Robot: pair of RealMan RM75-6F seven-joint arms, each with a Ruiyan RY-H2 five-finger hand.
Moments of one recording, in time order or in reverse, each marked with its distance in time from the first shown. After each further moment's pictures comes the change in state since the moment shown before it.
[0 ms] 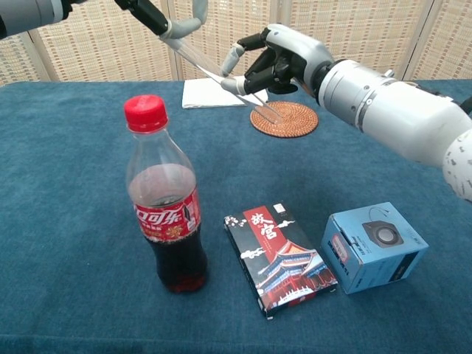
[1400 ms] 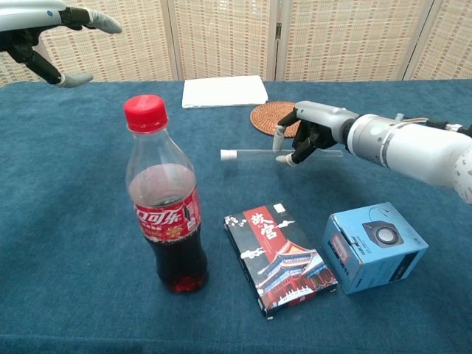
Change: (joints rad) left arm 0.163 0.131 0.125 0.104 -0.007 -0.031 -0.073; right arm 0.019 -0.014 -0.132 0.210 0.195 -0.204 -0.305
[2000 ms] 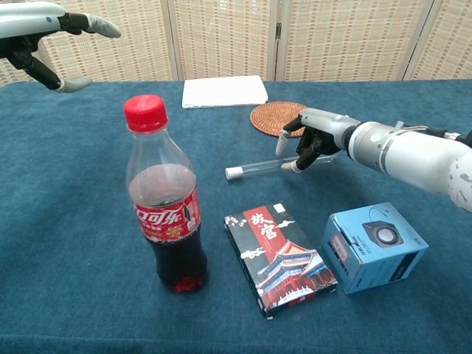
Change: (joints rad) left arm 0.019 -0.020 -0.001 0.020 0.026 0.002 -0.013; right arm -0.015 -0.022 0.020 0.019 0.048 -0.012 -0.046
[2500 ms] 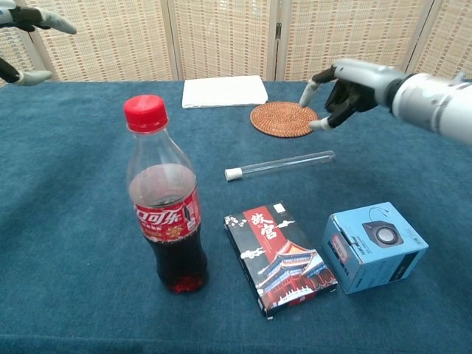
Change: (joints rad) left arm 0.077 0.055 -0.006 0.012 -0.066 0.030 -0.052; right arm -0.089 0.244 0.019 -0.262 -0.070 0.152 -0.027
